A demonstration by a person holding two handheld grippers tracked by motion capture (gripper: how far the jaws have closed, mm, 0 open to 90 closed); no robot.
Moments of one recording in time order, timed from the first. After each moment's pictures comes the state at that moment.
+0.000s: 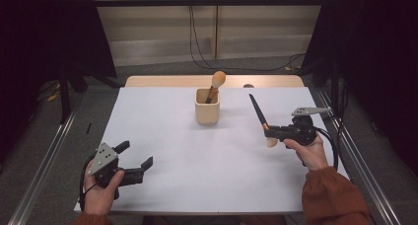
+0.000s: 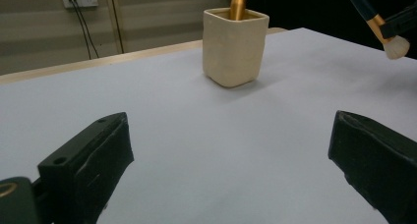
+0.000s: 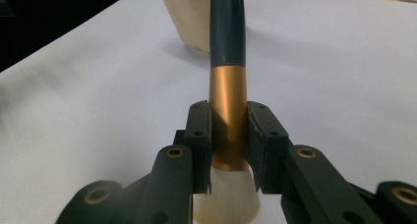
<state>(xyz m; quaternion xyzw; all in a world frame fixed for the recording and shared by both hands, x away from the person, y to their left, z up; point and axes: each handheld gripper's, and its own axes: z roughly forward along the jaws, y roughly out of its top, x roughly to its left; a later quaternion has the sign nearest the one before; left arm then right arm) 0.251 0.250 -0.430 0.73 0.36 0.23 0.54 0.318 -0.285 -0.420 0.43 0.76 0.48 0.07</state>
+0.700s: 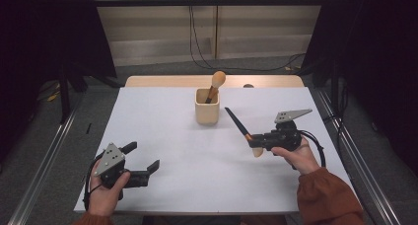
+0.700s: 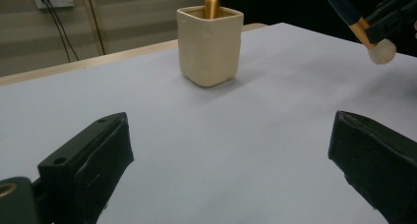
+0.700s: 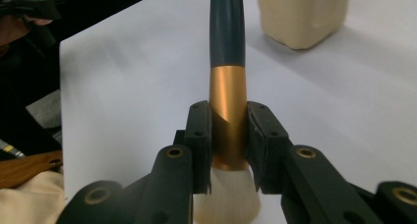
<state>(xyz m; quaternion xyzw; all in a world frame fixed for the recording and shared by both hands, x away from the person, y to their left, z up) 0.249 0.235 -0.427 0.75 0.32 0.22 0.54 0.311 -0.241 -0.416 0.33 0.81 0.49 0.01</state>
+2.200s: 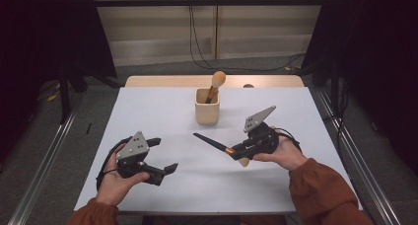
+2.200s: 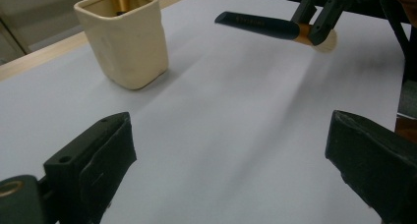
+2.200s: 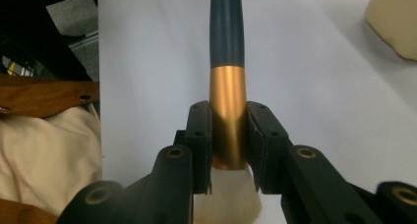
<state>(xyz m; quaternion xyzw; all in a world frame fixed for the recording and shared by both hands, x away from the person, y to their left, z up) 0.268 0.189 -0.392 0.83 0.22 0.13 0.49 0.310 -0.173 -0.394 0.20 0.90 0.38 -0.03</state>
